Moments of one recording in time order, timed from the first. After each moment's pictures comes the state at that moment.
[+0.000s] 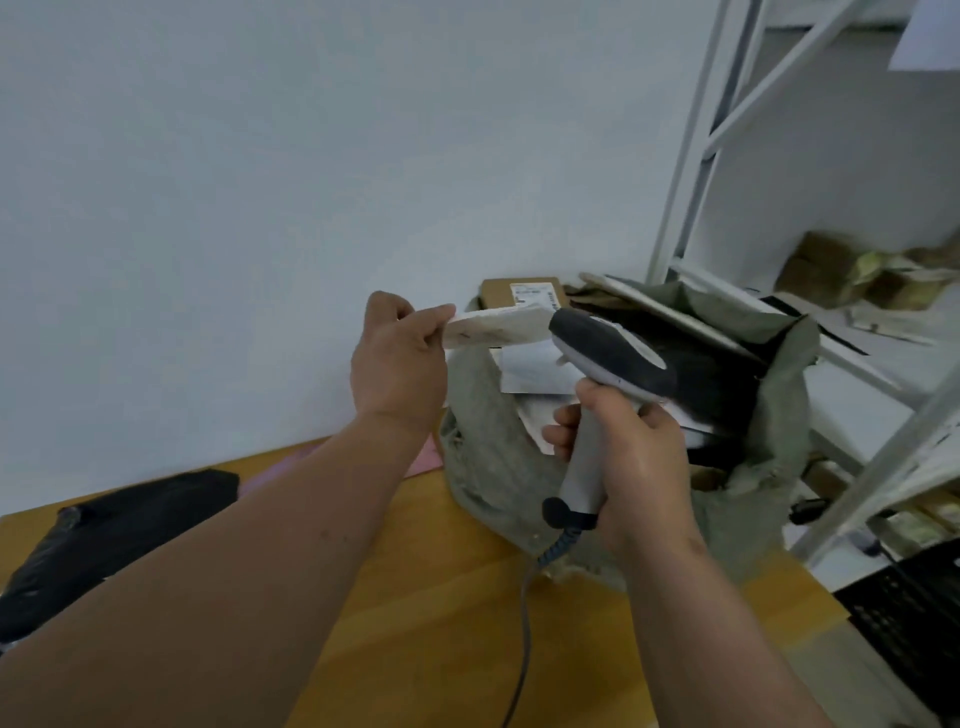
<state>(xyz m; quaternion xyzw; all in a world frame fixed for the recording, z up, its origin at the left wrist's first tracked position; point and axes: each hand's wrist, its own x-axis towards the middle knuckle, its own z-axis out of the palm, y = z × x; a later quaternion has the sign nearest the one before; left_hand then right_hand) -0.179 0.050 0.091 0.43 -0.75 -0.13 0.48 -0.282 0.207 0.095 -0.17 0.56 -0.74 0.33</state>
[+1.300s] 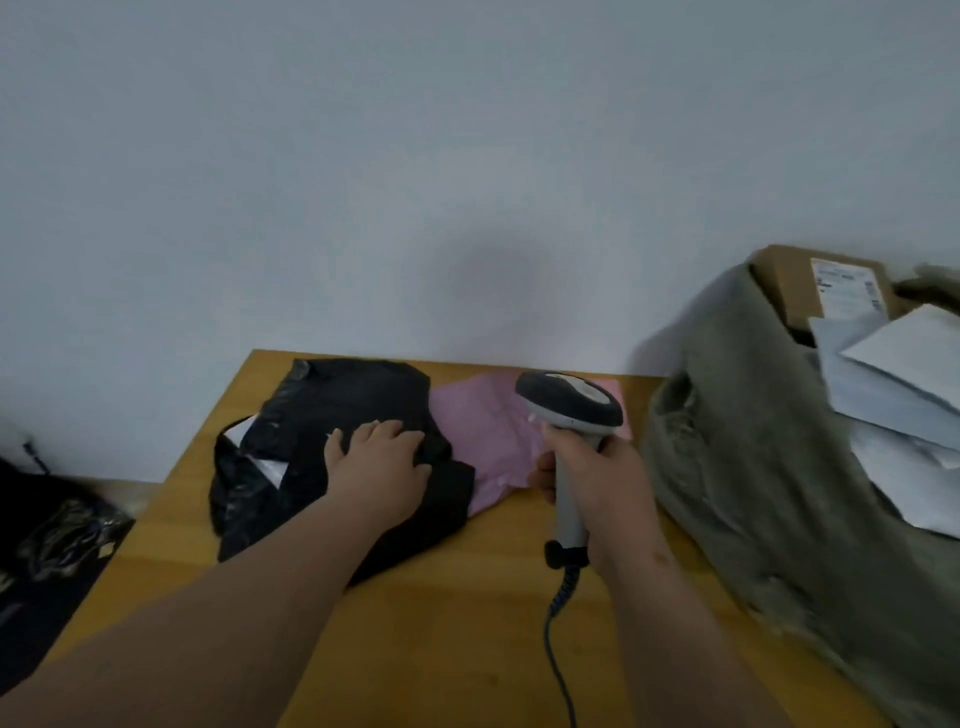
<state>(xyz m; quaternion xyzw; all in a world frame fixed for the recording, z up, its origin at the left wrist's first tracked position) 0.084 0.012 -0.053 0.68 -0.73 -0.11 -0.03 -0.112 0.078 0.001 -0.30 0.65 -0.50 0.49</state>
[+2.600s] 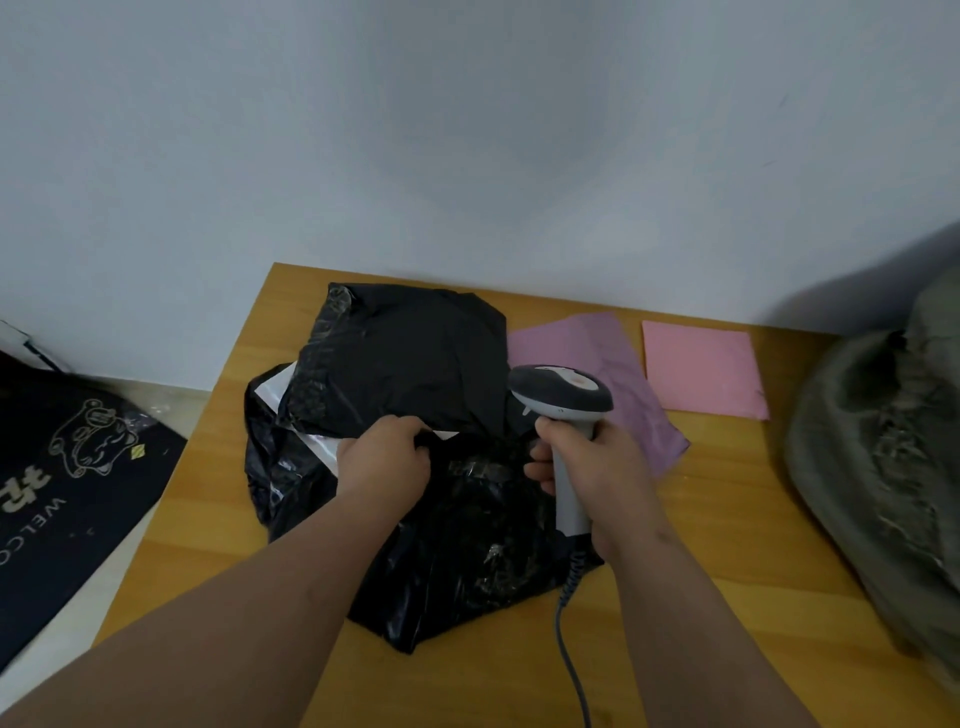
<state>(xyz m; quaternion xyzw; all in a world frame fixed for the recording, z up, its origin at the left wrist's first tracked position) 0.188 -0.071 -0.152 0.73 -0.63 -0.25 0.04 -0.005 -0.038 -0.087 -0.29 0.70 -0.36 0.55</state>
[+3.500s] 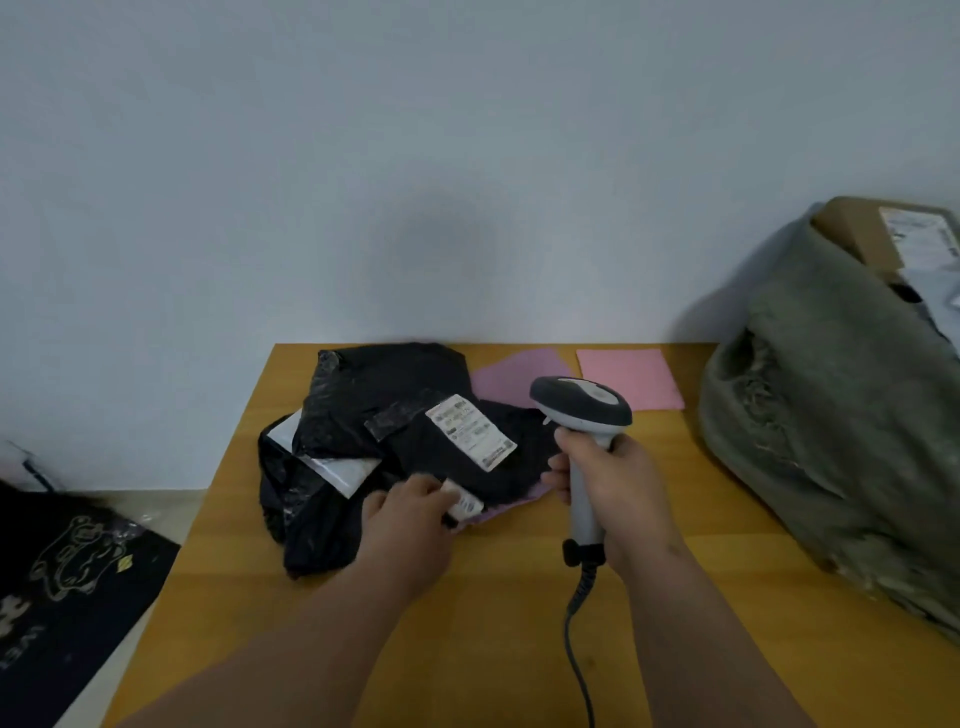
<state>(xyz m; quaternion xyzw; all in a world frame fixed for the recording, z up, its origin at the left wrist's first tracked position) 0.168 0.036 -0.118 0.61 -0.78 -0.16 0.03 -0.025 0.067 -0.033 -0.27 0.66 -0.50 0.48</state>
